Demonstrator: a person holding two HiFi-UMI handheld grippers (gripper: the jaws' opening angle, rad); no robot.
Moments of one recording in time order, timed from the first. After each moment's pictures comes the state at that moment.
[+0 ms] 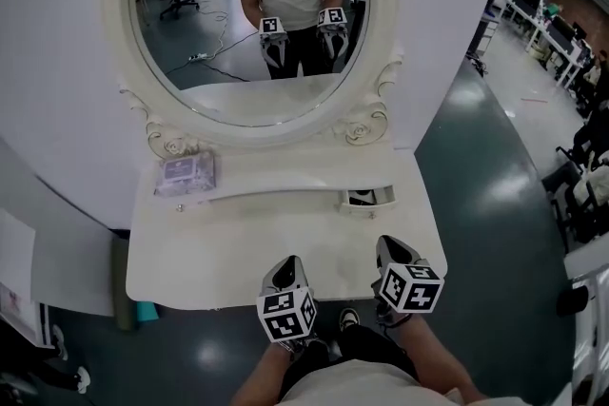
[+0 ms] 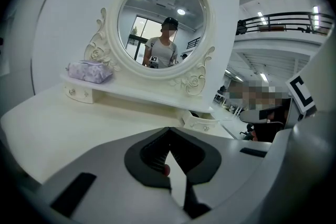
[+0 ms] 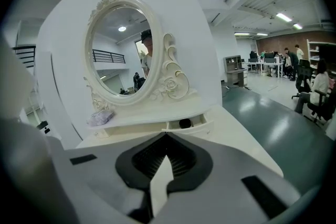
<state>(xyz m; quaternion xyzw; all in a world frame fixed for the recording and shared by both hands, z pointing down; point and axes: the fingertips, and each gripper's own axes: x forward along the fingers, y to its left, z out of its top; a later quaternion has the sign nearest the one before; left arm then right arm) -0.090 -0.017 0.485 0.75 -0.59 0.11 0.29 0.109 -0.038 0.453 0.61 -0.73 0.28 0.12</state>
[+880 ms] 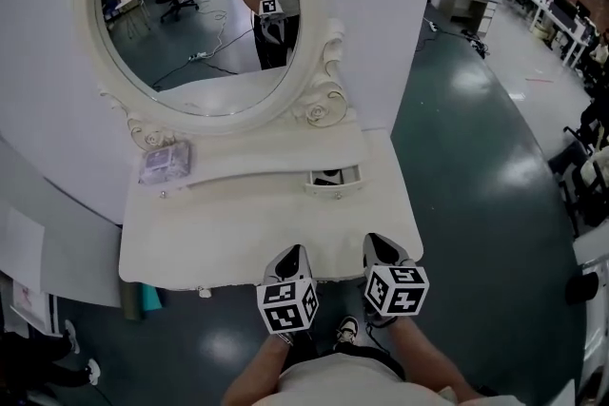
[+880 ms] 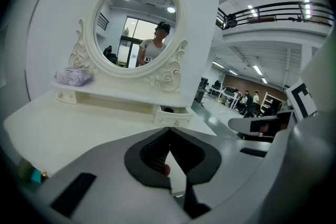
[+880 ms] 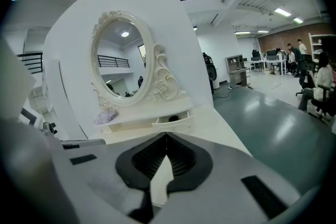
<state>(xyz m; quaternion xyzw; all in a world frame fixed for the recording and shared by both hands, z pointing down) 0.022 0.021 0.461 0.76 -0.57 0.14 0.27 0.178 0.013 0.457 0.59 -0.75 0.28 0.09</state>
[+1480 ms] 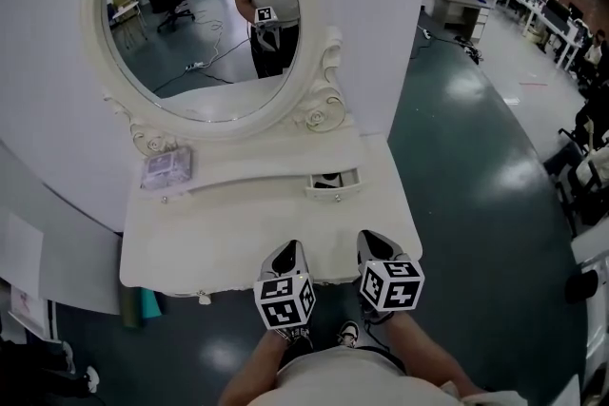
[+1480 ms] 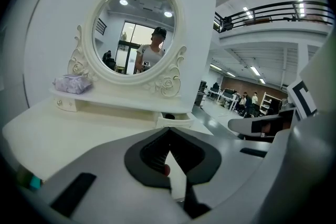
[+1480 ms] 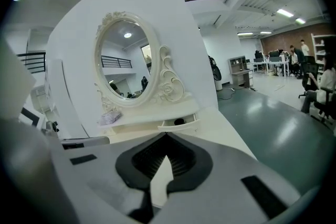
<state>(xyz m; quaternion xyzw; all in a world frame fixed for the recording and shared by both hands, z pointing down) 0.011 0.014 0.445 0.77 -0.57 0.13 0.24 0.160 0.011 0.441 0.59 -0.76 0.27 0.09</state>
